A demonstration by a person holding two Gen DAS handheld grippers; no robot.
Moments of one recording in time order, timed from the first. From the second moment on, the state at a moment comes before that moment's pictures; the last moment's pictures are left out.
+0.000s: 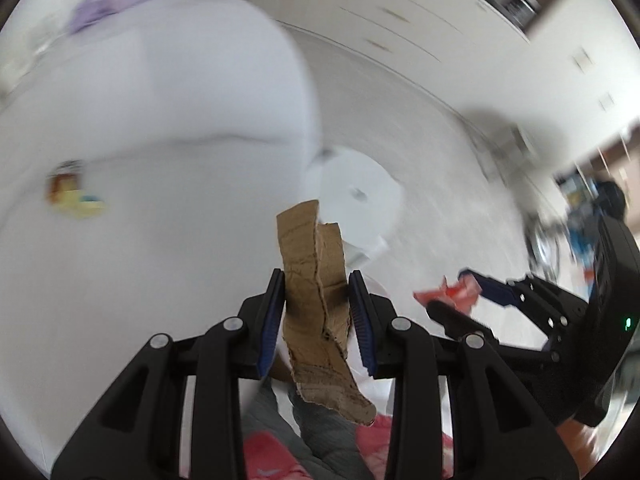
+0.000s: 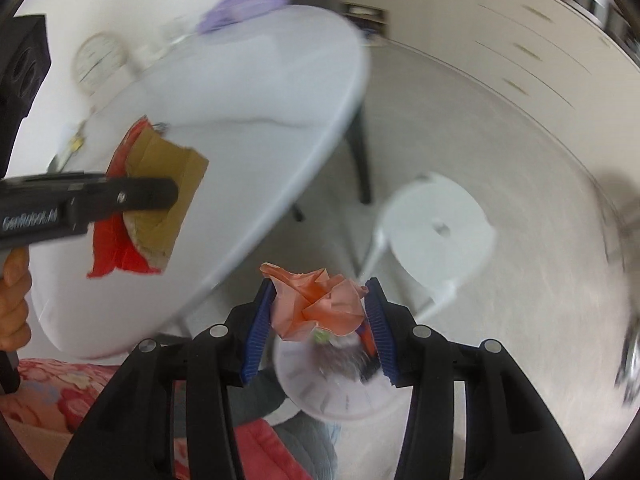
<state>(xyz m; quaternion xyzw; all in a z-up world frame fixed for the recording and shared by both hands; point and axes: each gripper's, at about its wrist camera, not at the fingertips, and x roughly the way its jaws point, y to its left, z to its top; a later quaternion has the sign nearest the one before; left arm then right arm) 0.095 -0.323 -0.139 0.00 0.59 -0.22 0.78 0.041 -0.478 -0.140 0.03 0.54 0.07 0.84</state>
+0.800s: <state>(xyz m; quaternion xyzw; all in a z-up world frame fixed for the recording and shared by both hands) 0.045 -0.380 -0.140 0.06 0.60 -0.22 0.76 -0.017 -0.554 -0.148 0.07 0.54 0.06 0.84</state>
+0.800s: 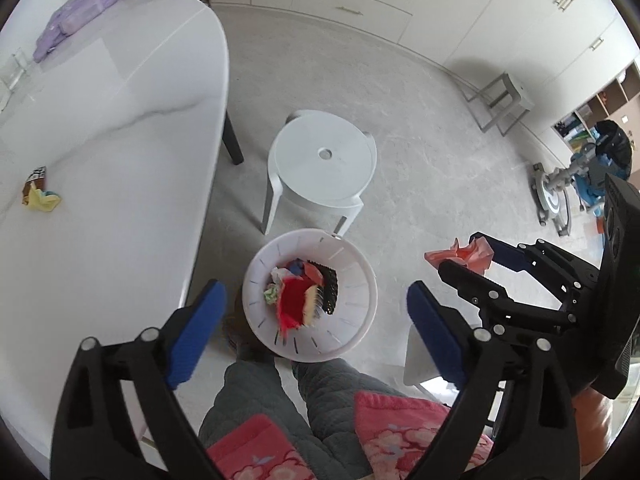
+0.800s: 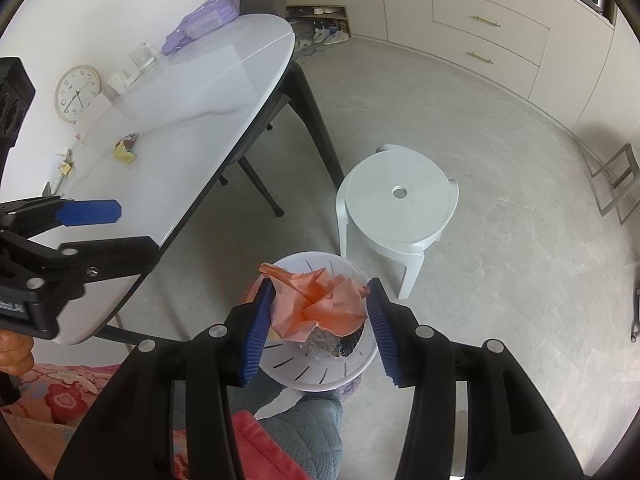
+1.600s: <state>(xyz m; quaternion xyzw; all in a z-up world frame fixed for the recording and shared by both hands) 0.082 -0.302 -0.129 -0.02 0.59 -0.15 0.79 0.029 -0.490 -0.171 0.03 0.59 0.06 0.80</state>
